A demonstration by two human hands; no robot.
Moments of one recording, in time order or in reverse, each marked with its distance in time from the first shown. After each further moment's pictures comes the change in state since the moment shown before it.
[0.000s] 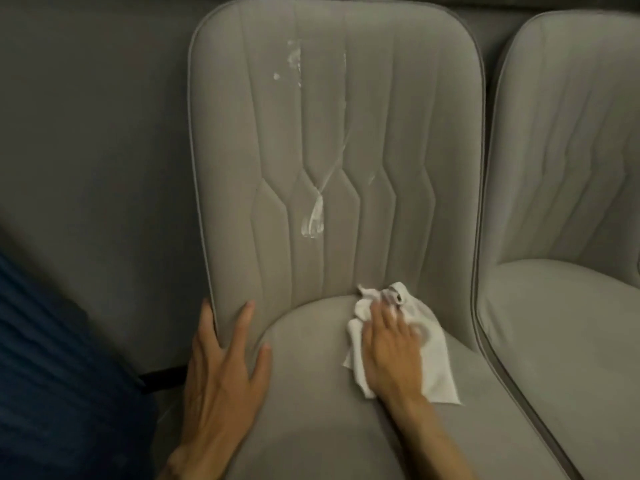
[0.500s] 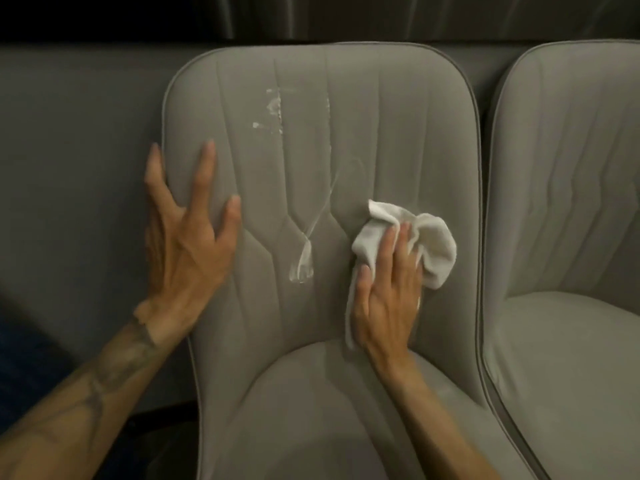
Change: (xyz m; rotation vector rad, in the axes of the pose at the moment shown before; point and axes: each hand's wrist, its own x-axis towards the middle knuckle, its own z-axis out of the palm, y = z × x) left_hand 0.205 0.070 -0.084 -0.029 0.530 0.301; right_hand 0.112 -0.031 -0.065 0.373 0.759 -0.191
